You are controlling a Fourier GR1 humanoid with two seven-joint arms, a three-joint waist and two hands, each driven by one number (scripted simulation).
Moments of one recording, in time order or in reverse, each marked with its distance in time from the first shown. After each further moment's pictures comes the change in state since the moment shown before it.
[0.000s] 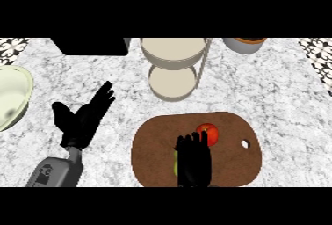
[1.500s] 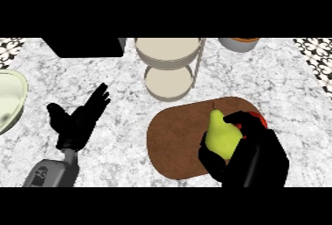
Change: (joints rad) left arm 0.020 0.011 0.023 0.005 0.004 -0.006 -0.001; right arm 0.027 0.010 -0.169 -0.535 0.545 -0.155 0.219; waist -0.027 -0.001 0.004
